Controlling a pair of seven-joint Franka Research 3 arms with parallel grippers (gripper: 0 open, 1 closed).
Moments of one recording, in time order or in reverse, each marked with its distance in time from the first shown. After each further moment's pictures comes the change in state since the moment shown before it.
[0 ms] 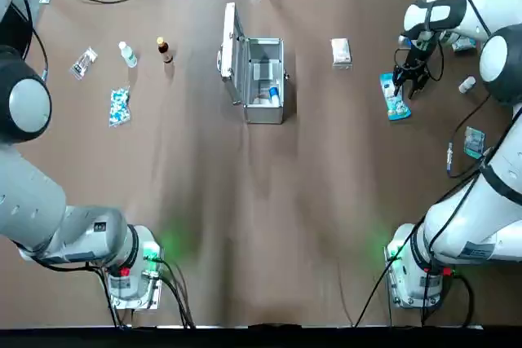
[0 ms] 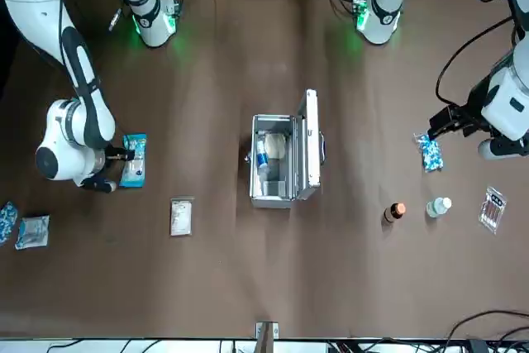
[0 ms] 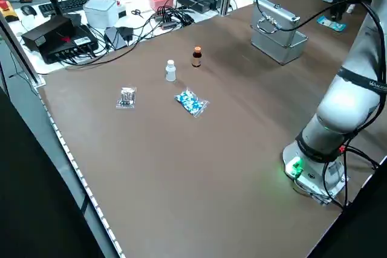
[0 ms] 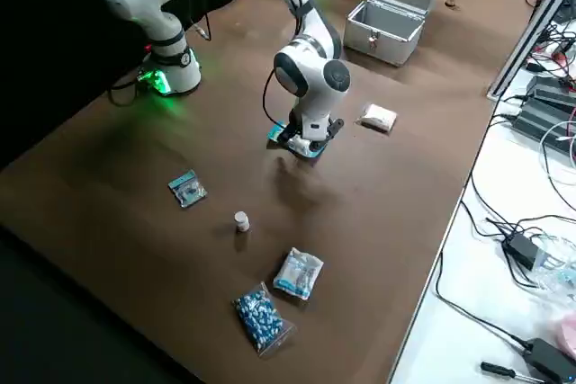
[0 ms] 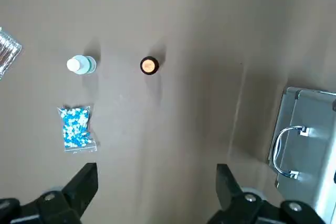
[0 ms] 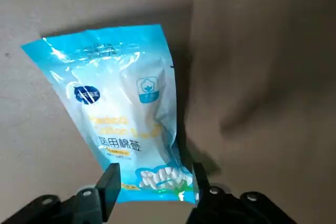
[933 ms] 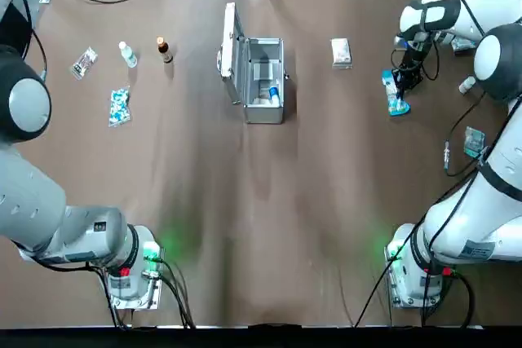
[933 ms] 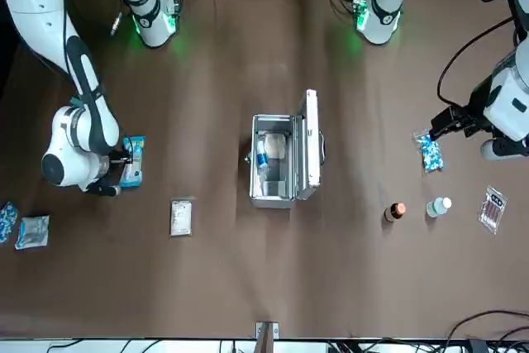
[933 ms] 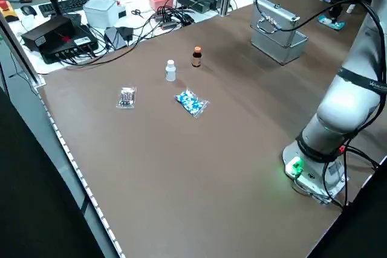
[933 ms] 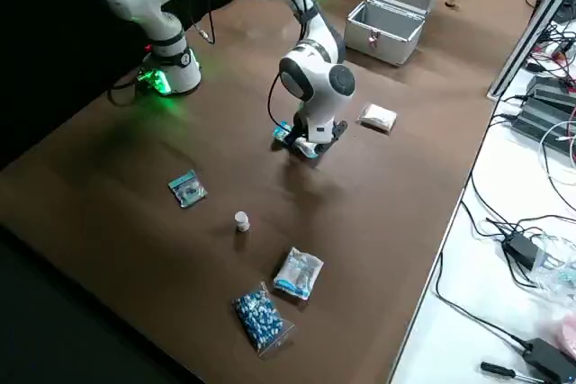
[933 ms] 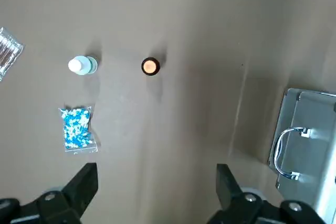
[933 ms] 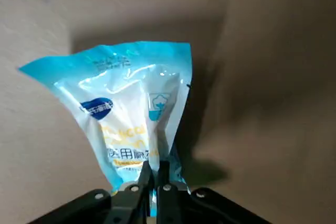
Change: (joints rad) left arm 0.004 0.000 0.000 0.000 0.000 0.002 0.002; right arm 0.006 0.040 0.013 0.047 0.000 0.005 -0.019
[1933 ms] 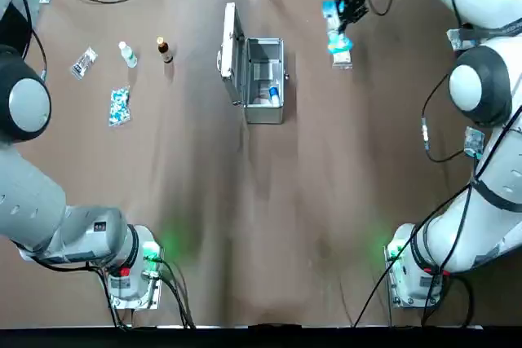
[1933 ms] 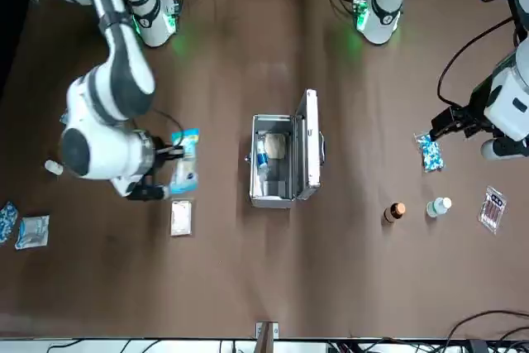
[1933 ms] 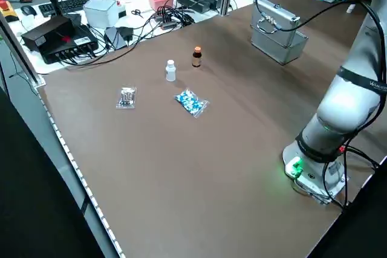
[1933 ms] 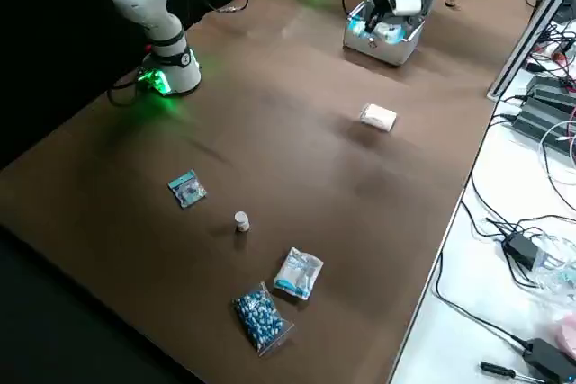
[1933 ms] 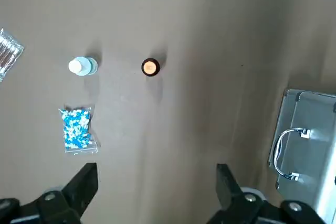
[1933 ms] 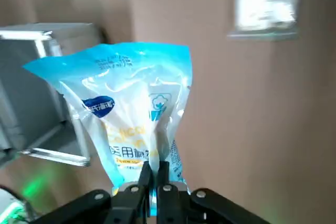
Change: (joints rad) left arm 0.001 0.000 0.000 0.001 0.000 0.002 0.000; right arm 0.383 -0.072 0.035 0.486 0.286 -0.384 0.288
